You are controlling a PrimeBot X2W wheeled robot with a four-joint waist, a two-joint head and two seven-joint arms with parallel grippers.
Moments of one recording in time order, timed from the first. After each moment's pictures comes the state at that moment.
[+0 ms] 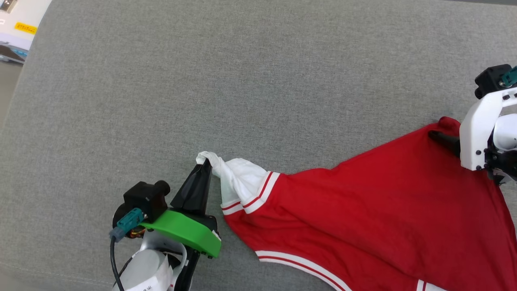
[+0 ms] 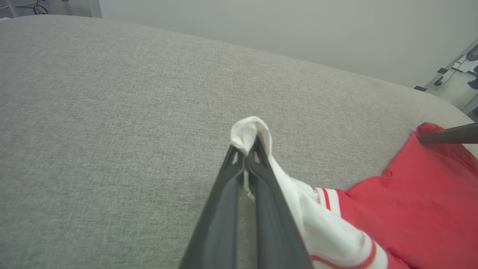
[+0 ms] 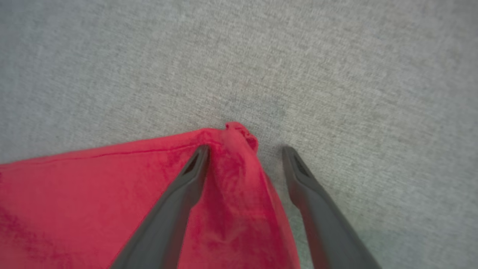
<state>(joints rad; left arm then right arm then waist) -0.17 0.22 -0.36 0.06 -0.49 -0.02 -0.17 -0.69 -0.57 0.48 0.50 0.78 0.13 0.72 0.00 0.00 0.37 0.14</state>
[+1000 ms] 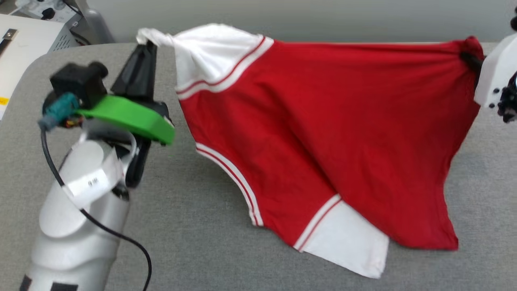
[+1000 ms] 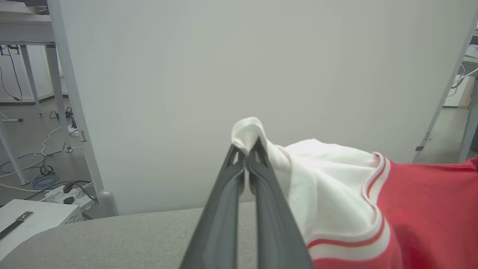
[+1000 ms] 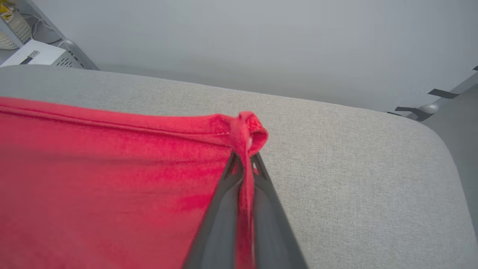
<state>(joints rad) -0.58 0.30 -0.26 0.17 -0.48 -0.01 -0.12 -0.94 -0.54 0.46 0.66 0.75 0.13 0.45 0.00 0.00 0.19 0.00</state>
